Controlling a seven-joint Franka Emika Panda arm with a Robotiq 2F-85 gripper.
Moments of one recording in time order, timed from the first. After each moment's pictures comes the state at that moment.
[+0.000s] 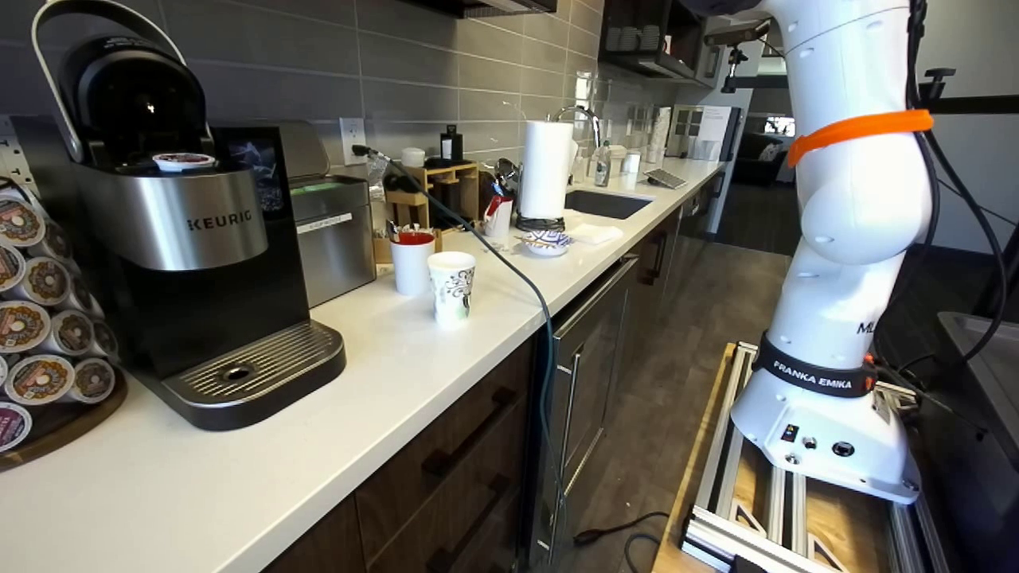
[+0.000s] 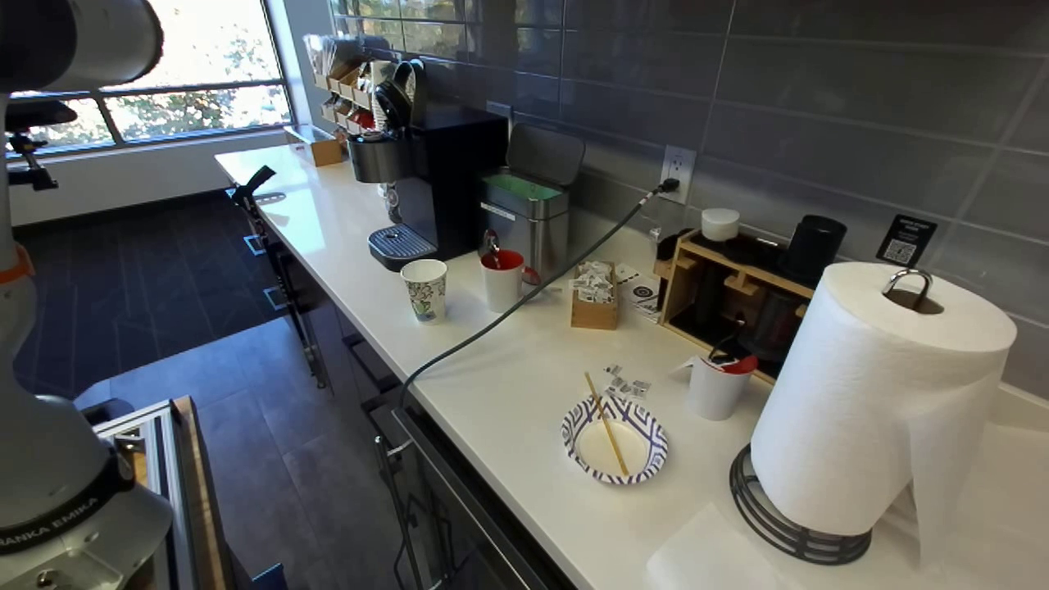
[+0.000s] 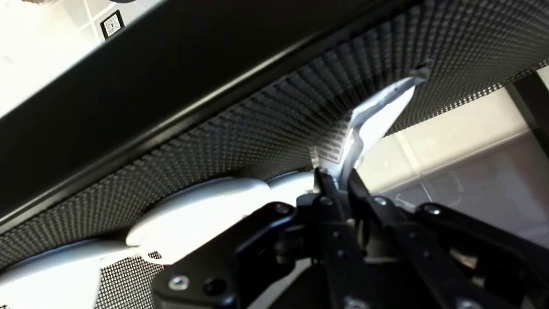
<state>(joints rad) -0.14 0.37 -0.26 -0.78 0.36 2.17 0.18</state>
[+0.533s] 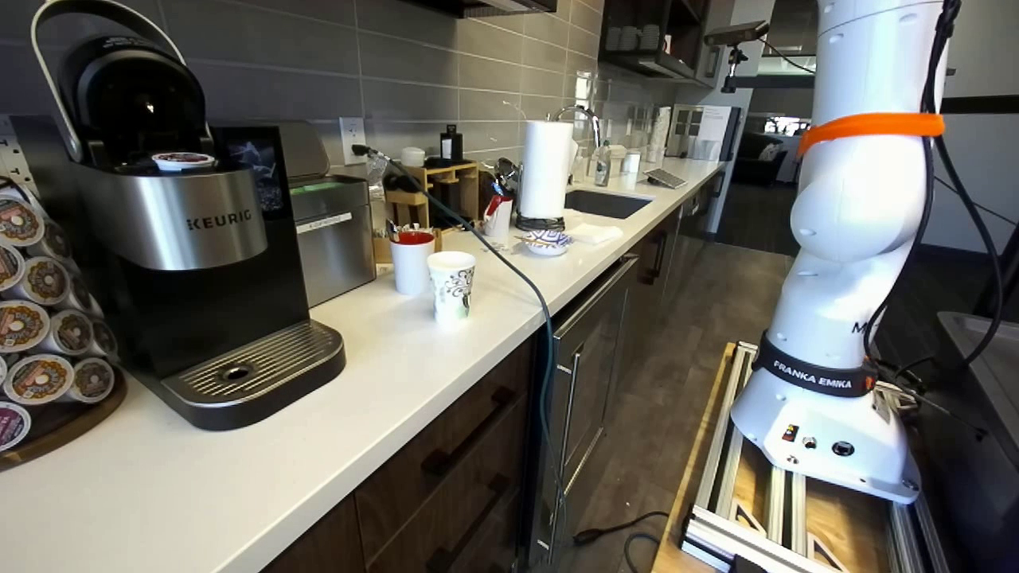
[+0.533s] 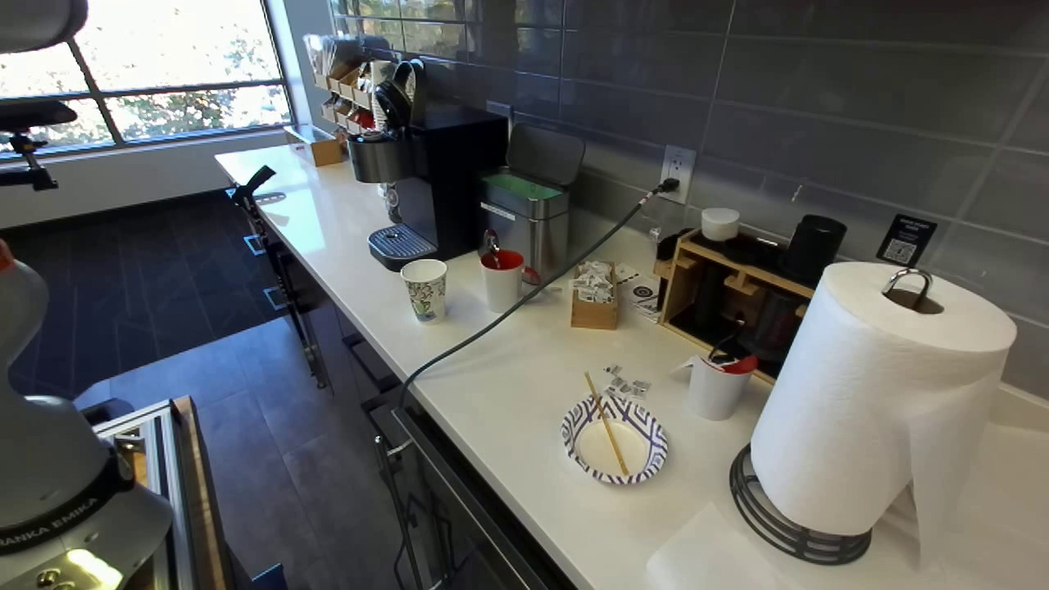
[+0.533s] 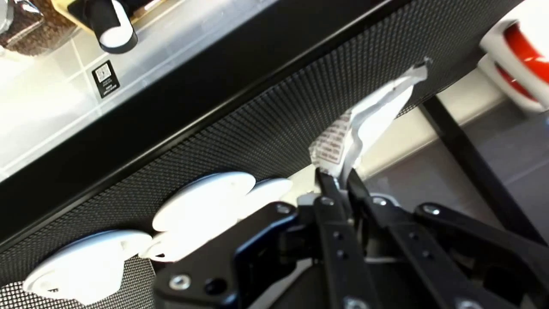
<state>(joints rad) -0.25 0.20 -0.25 -0.81 0.56 1.87 0.07</state>
